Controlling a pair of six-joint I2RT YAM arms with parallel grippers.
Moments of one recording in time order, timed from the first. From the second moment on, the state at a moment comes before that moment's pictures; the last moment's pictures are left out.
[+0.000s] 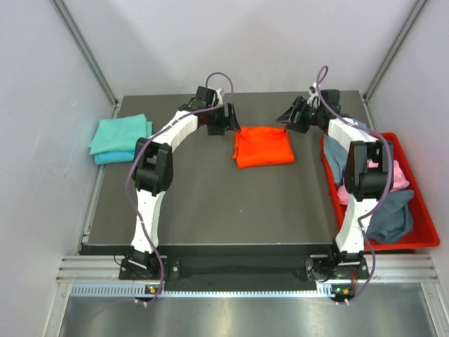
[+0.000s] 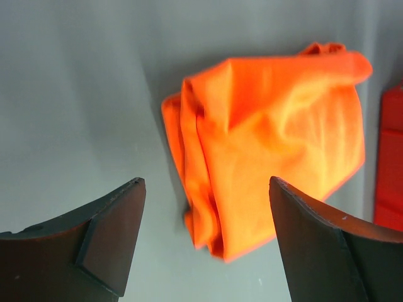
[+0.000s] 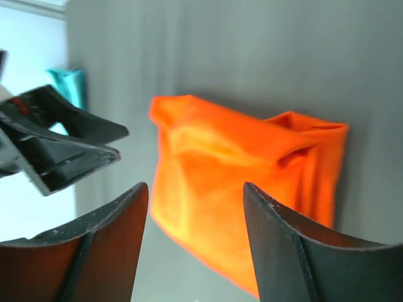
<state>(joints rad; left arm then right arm) -0.35 2.30 1.98 -0.49 0.38 -0.45 0.04 2.03 1.50 -0.14 -0.63 0.56</state>
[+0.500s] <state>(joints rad) -0.34 2.24 1.75 -0.48 0.56 -0.56 0.05 2.04 1.38 -0.12 -0.71 0.62</state>
